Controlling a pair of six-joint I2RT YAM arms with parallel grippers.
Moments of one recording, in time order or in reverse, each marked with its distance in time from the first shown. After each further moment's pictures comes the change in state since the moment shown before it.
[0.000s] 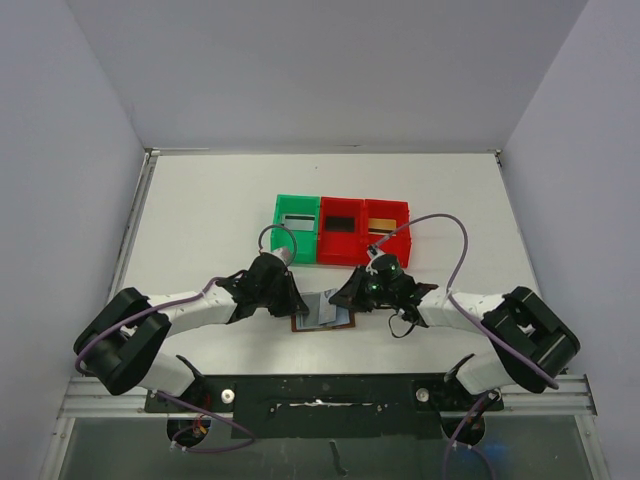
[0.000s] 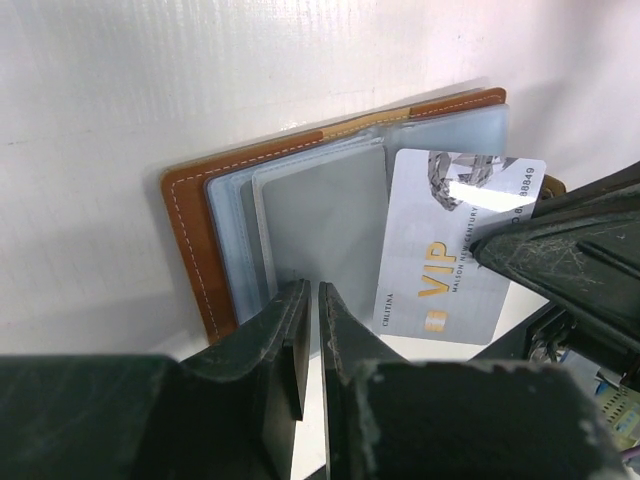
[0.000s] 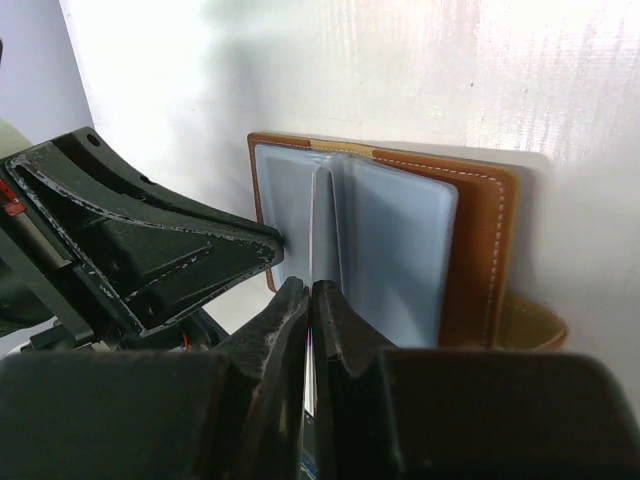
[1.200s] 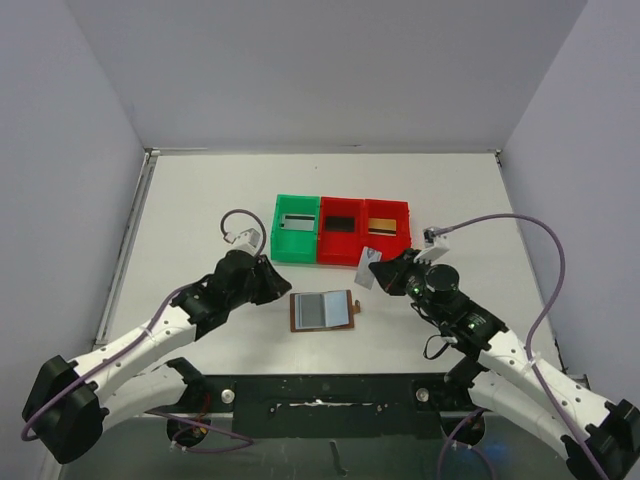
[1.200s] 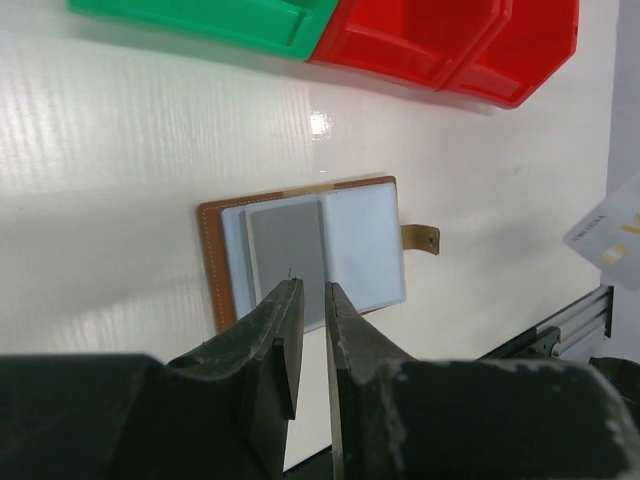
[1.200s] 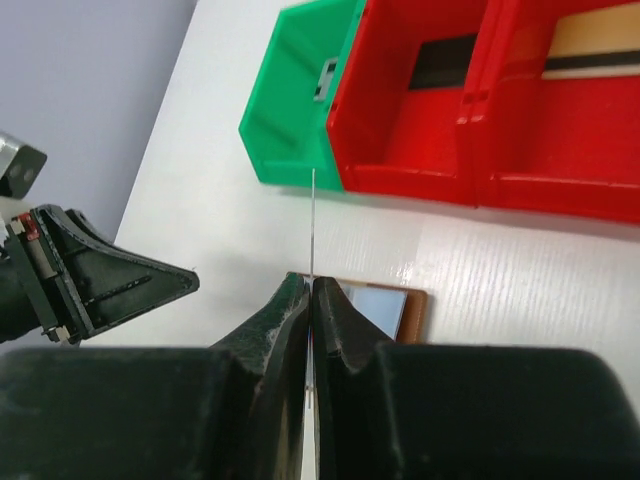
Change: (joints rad) left arm 0.018 -0.409 0.002 -0.167 -0.193 0.014; right arm -0.002 -0.659 -0.016 -0.273 0.393 -0.316
